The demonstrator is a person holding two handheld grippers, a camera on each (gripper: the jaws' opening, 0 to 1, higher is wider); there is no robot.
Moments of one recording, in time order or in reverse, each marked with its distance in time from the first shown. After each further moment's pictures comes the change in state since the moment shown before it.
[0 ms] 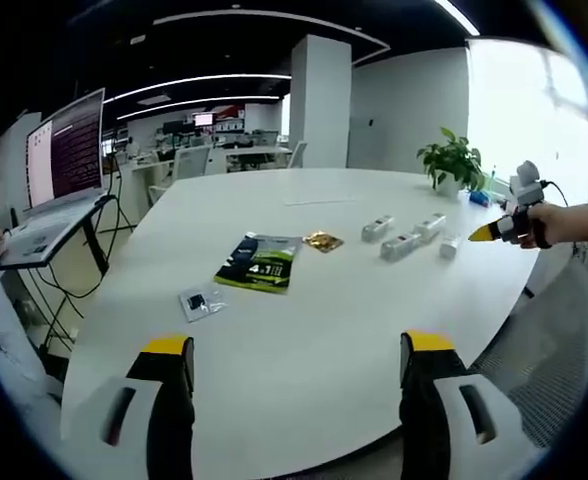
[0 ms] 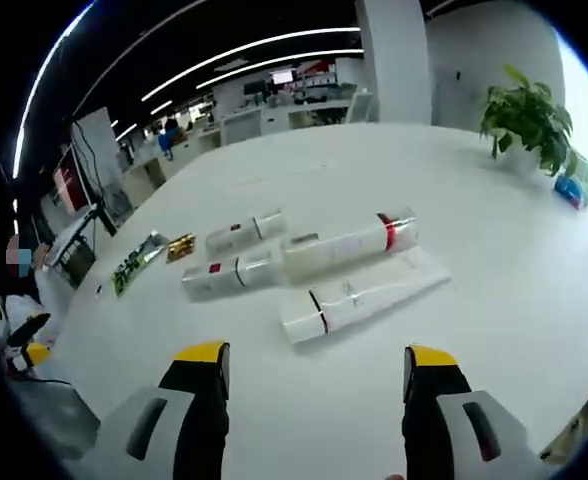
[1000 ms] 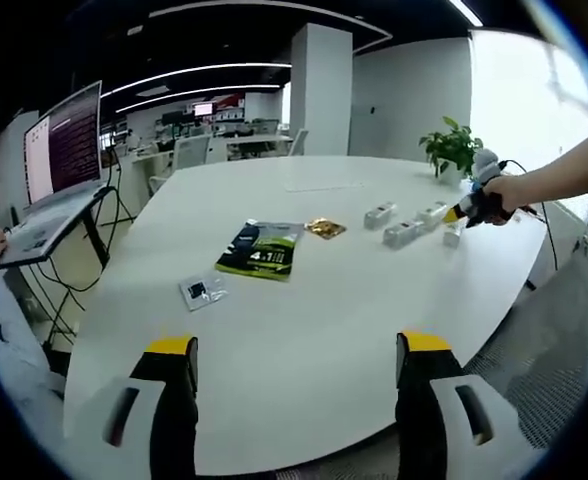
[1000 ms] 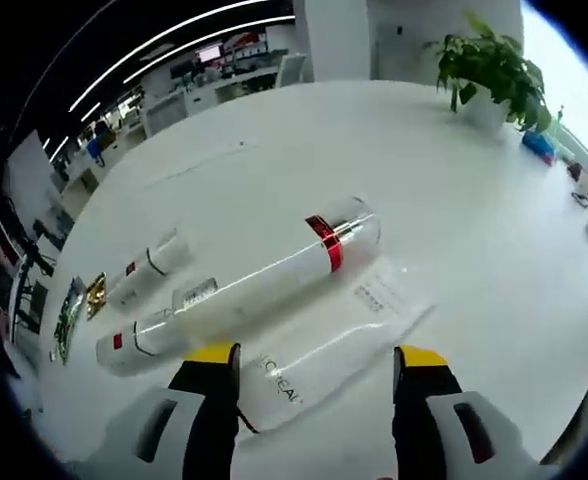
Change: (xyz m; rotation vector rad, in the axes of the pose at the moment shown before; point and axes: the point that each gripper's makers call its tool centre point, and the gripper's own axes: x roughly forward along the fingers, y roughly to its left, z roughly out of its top) left arm 0.001 0.002 -0.009 0.006 0.054 0.010; right arm 0.073 -0.052 0.025 0.155 0.160 -0.214
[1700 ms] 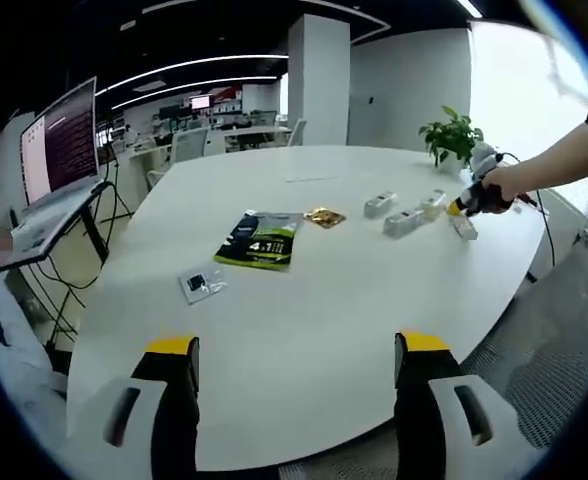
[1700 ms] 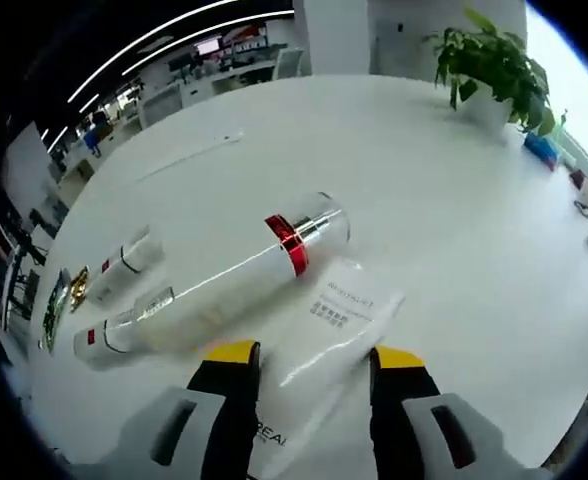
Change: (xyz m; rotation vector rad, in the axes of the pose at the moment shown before) left arm 0.001 -0.001 -0.006 0.016 0.040 0.003; right arm 0.022 -0.028 0.009 -0.130 0.032 0.012
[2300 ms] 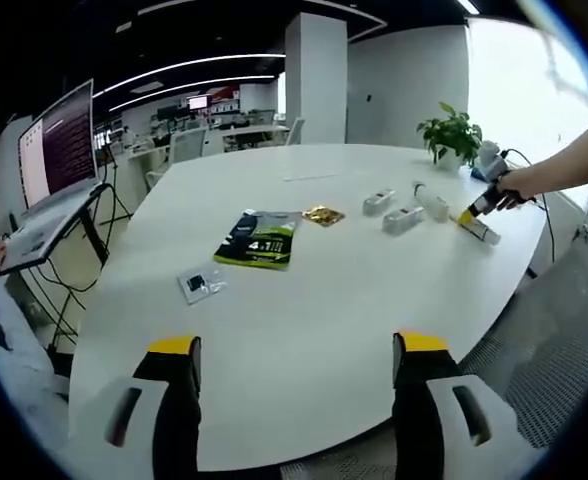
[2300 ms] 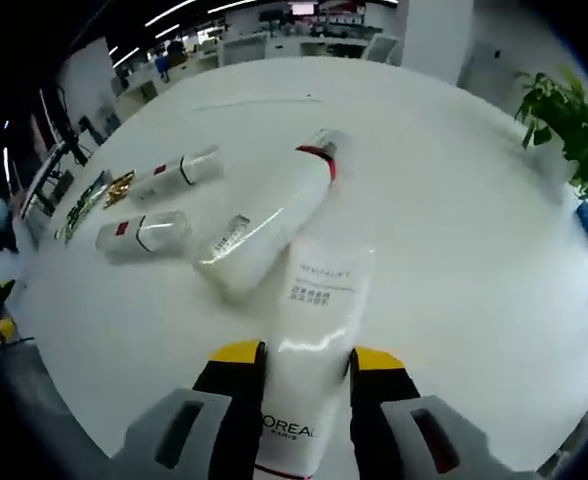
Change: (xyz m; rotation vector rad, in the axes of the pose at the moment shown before) left arm 0.001 0.001 -0.002 0.015 0.006 -0.001; right arm -0.025 0.015 -0.037 -0.318 0.106 0.129
